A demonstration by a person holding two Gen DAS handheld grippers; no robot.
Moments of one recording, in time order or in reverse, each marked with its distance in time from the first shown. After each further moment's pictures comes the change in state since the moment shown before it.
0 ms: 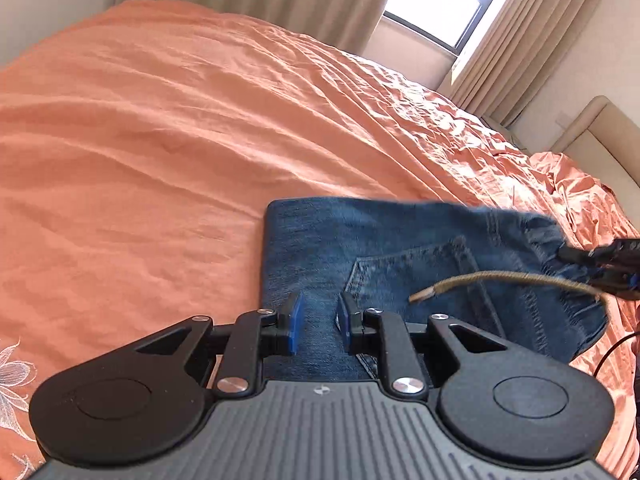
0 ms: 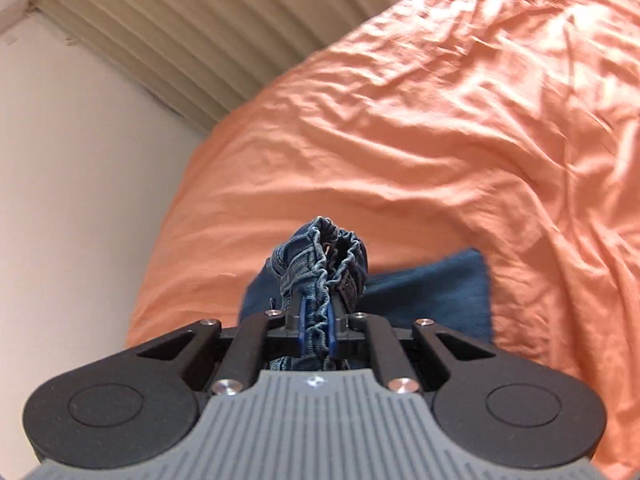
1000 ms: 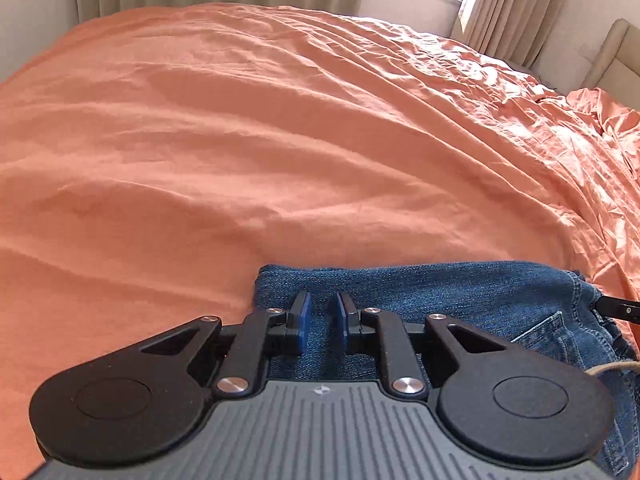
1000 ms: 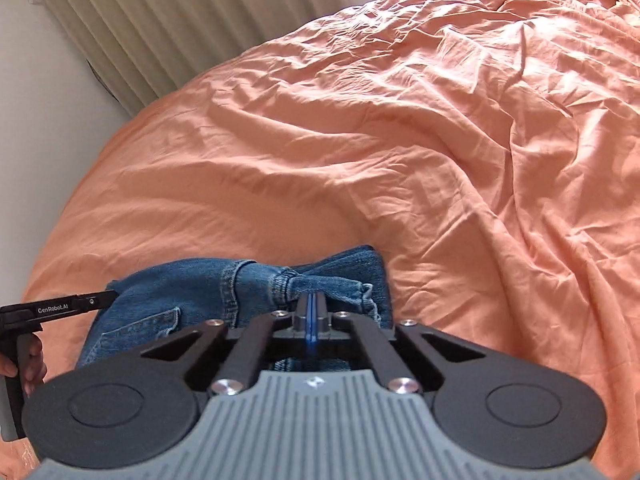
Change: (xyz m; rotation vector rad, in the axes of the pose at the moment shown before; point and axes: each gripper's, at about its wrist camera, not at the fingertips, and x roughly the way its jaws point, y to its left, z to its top) left arm 0.135 -0.013 0.048 0.185 0.067 0.137; right arm 0.075 -0.034 -0.013 -0.179 -0.123 -0.178
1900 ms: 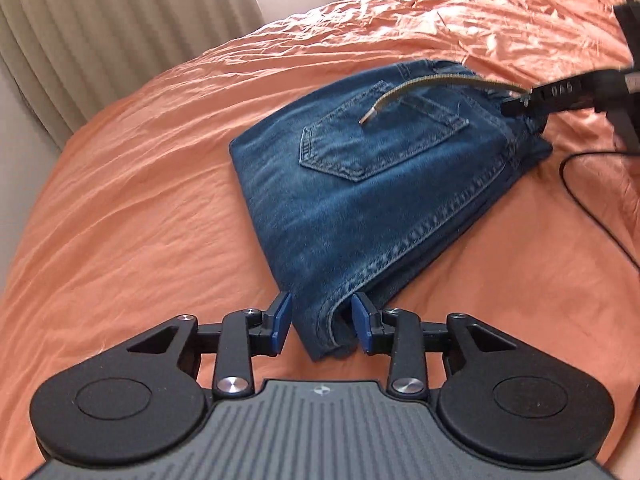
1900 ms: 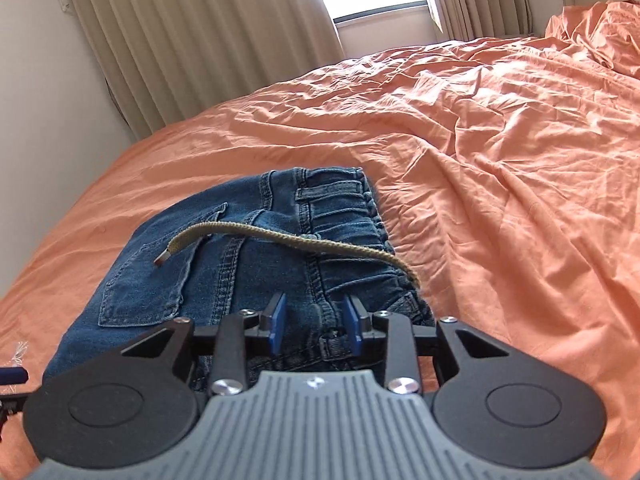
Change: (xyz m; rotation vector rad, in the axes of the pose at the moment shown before) left arm -0.173 -0.075 -0.186 0.516 -0.018 0.177; right arm -0.088 0.021 -0.133 -0.077 -0.208 -0.046
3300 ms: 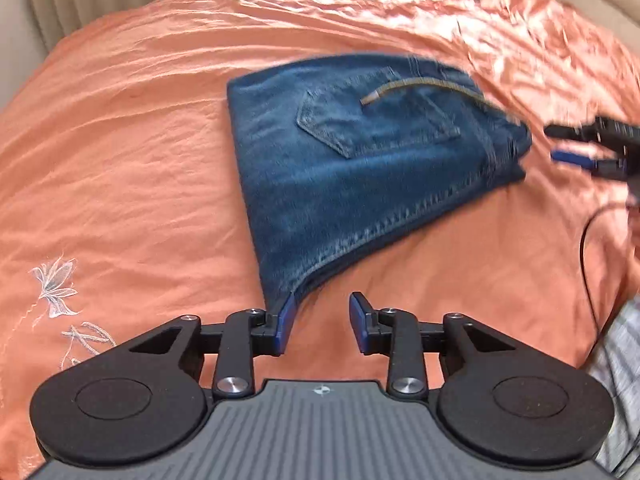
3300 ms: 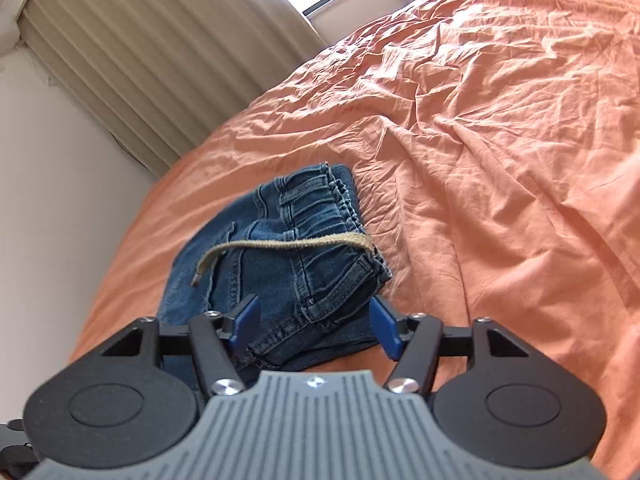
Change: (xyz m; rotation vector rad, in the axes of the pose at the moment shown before) left arm -0.011 0.044 -0.002 -0.319 0.096 -0.246; right arm -0.048 -0.063 0.007 0.312 0.053 0.174
